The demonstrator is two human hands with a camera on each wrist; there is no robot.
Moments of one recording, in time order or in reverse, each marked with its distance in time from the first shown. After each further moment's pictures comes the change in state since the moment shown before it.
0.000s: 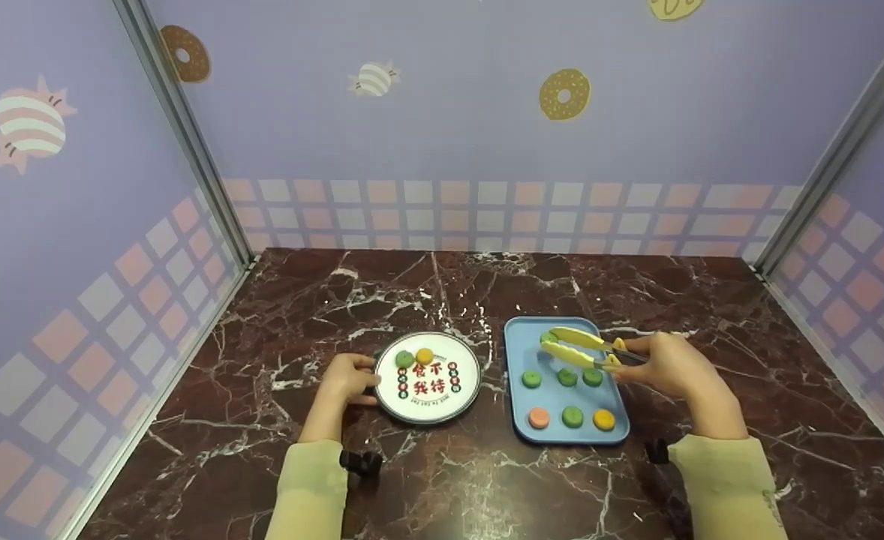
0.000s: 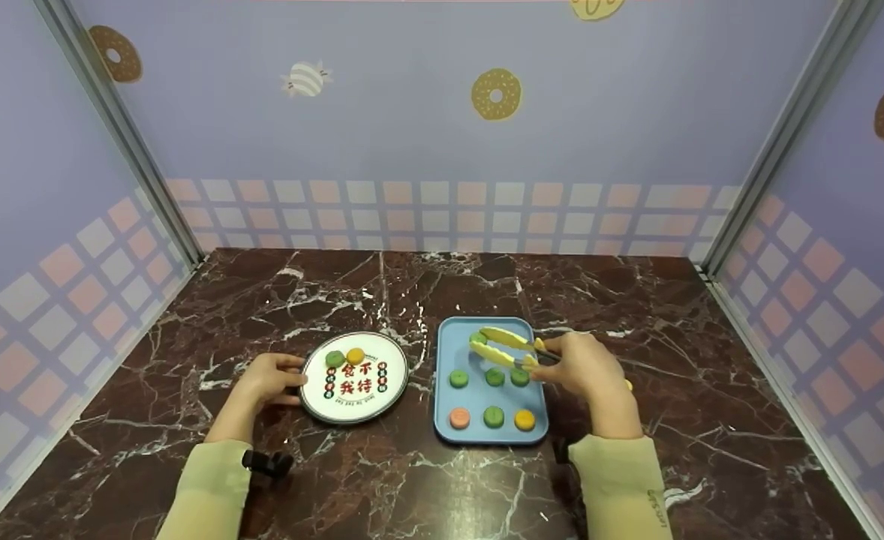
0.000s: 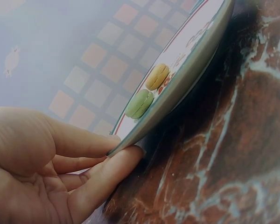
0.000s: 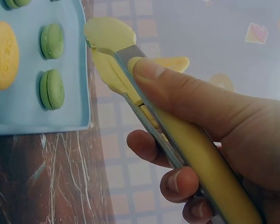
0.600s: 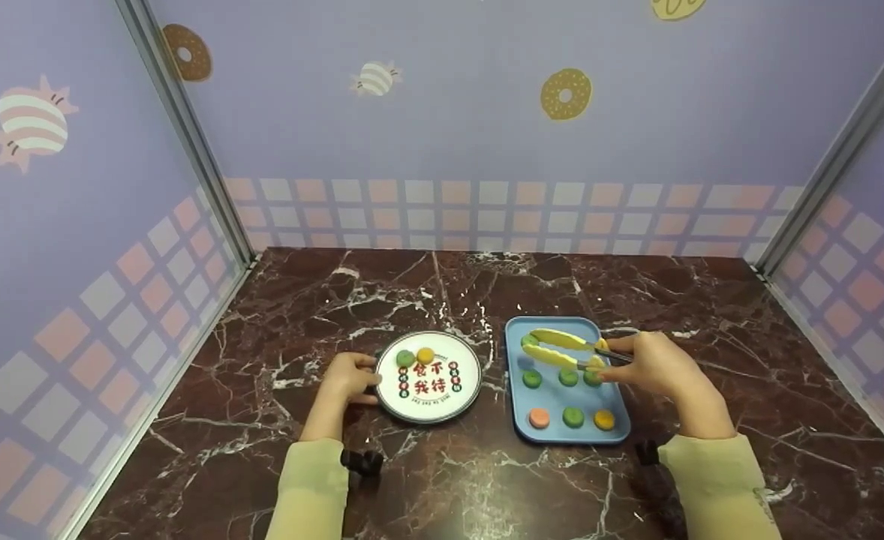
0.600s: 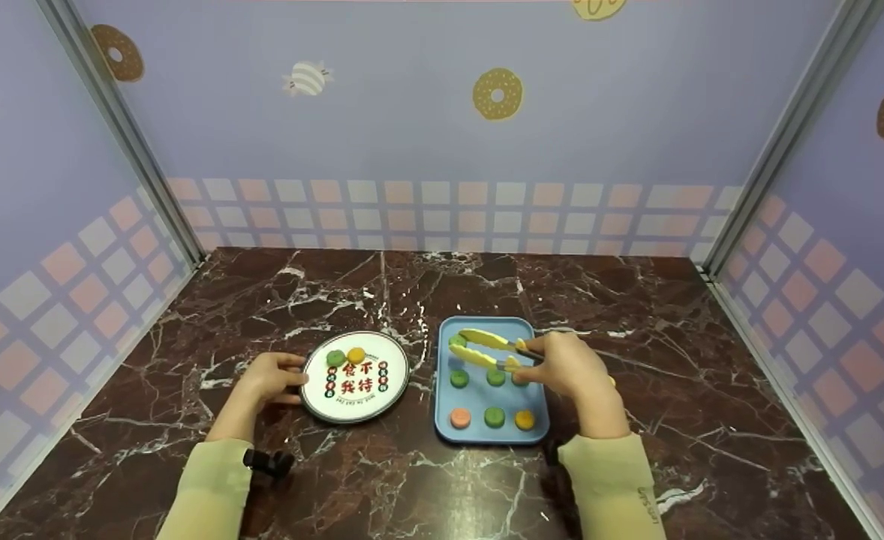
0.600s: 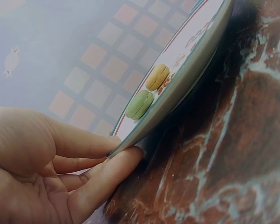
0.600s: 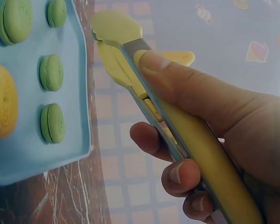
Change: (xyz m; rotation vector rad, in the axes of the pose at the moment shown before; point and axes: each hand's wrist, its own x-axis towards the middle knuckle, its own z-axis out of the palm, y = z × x) left_hand -0.002 0.000 0.000 -0.021 0.003 0.006; right_hand 0.006 -0.020 0.007 0.027 -0.035 -0.053
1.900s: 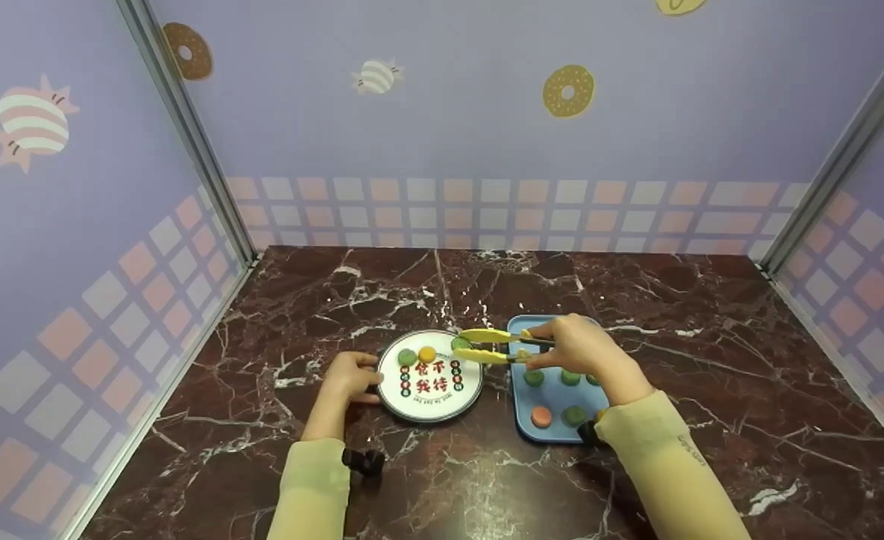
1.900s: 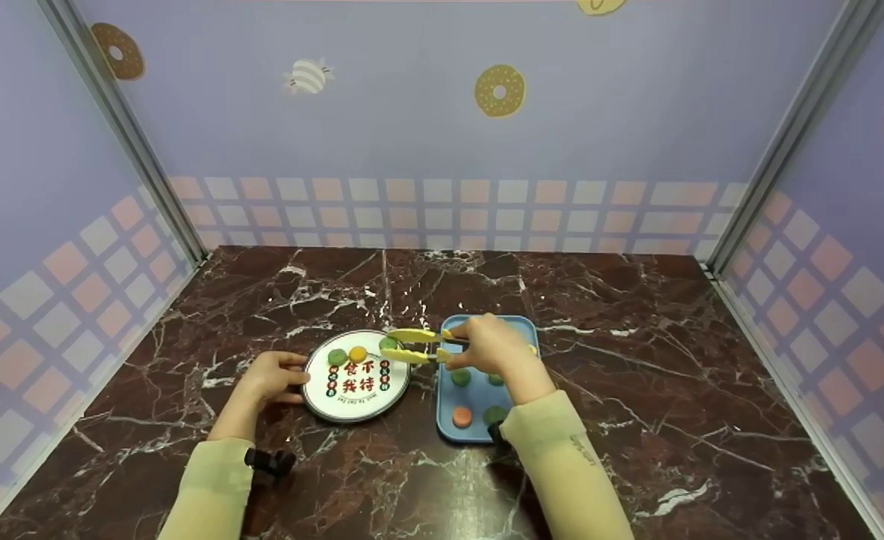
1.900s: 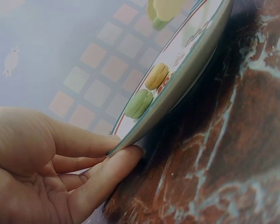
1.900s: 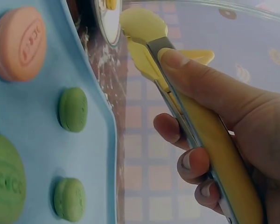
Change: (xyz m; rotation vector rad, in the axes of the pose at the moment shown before) left_hand 0.000 0.000 0.001 -0.001 -0.002 0.012; right_hand 0.057 -0.070 0.037 -0.109 -0.015 -0.271
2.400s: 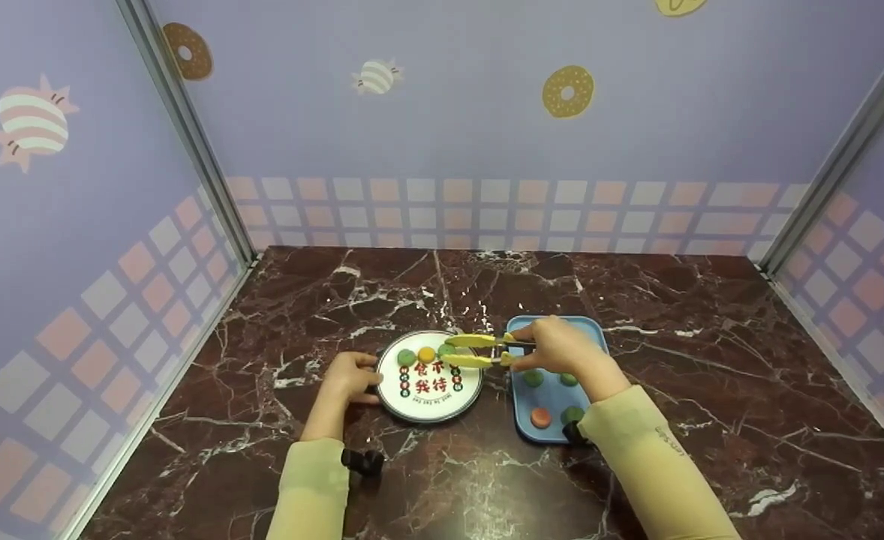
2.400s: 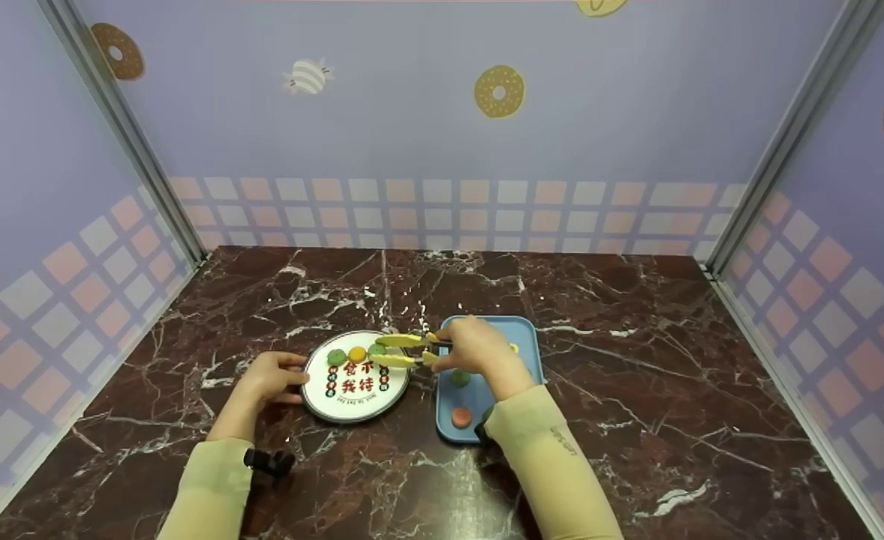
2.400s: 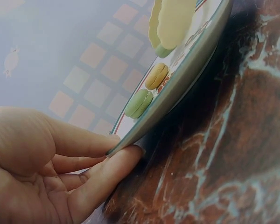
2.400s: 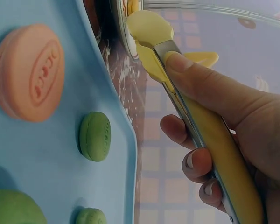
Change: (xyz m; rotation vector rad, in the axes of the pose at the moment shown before) left_hand 0.001 0.000 0.001 0.008 0.003 0.002; right_hand 0.019 -0.012 0.014 0.015 -0.045 0.023
